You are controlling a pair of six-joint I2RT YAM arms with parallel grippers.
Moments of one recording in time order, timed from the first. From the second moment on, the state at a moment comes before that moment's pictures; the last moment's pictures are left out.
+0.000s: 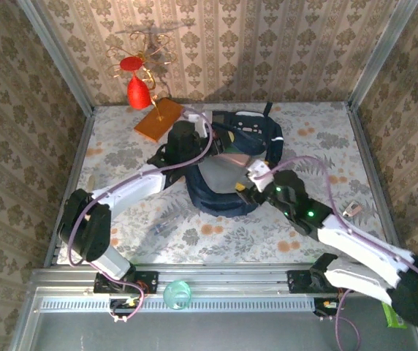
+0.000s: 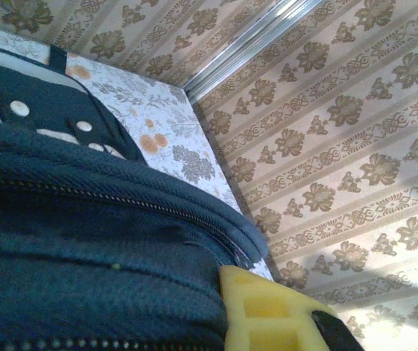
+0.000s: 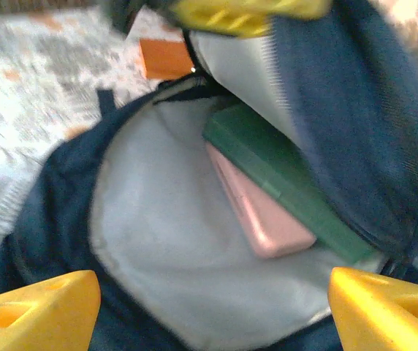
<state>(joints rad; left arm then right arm) -0.71 1.56 1.08 0.28 0.32 -0.81 0.64 0.92 0.58 -0.01 0.09 -0.16</state>
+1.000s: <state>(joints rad) -0.55 1.31 0.85 -0.06 0.19 -0.54 0.14 1.47 0.89 -0.16 -0.37 0.57</state>
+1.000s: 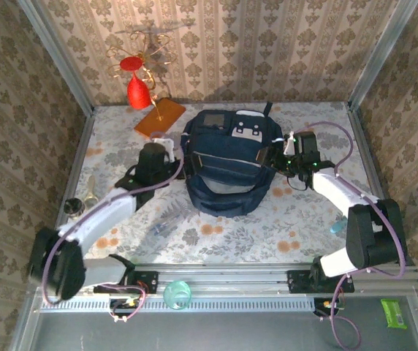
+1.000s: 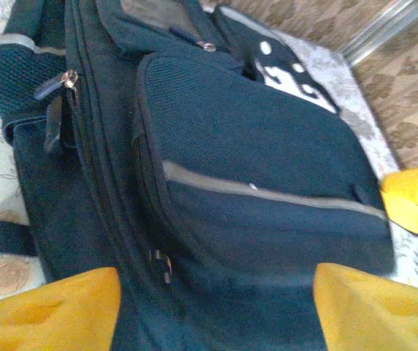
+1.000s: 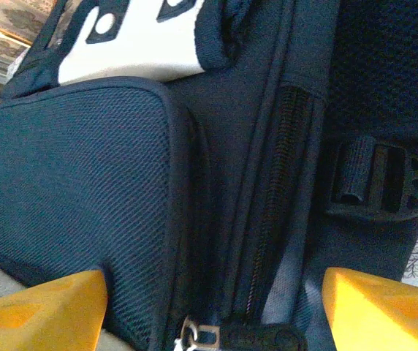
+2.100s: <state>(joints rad) -0.78 1.35 0.79 0.13 0.22 -0.55 0.18 1.72 1.37 -0.45 0.02 0.27</state>
